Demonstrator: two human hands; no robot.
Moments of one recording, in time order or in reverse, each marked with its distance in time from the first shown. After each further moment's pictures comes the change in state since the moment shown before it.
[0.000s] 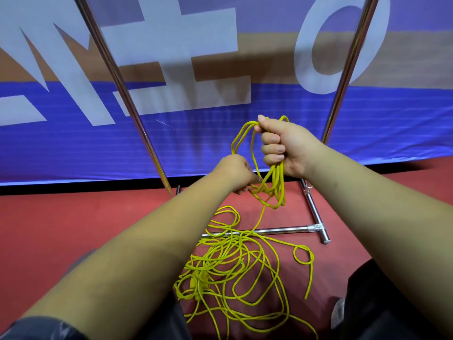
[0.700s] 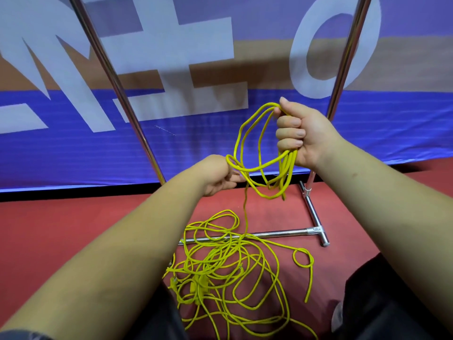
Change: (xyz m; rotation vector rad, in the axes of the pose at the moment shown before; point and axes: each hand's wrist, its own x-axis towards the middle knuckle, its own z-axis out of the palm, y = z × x) left_hand 0.000 -0.025 -0.025 -0.851 -0.154 -0.140; right_hand -0.011 -0.037 -0.023 0.213 -0.062 -0.054
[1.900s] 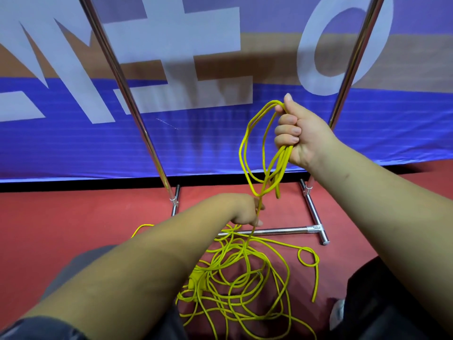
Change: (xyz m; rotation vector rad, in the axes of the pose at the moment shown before) left_hand 0.011 -0.061 0.042 1.409 -0.376 0.104; right_hand 0.014 0.021 0.013 0.115 0.126 -0.083
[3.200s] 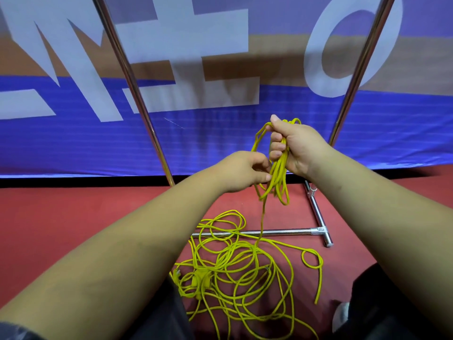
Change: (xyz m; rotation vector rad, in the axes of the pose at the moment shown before) left_hand -0.059 -0.003 -0.058 -0.517 0.551 0.231; right_hand 0.006 0.030 -0.003 -0.354 0.060 -0.027
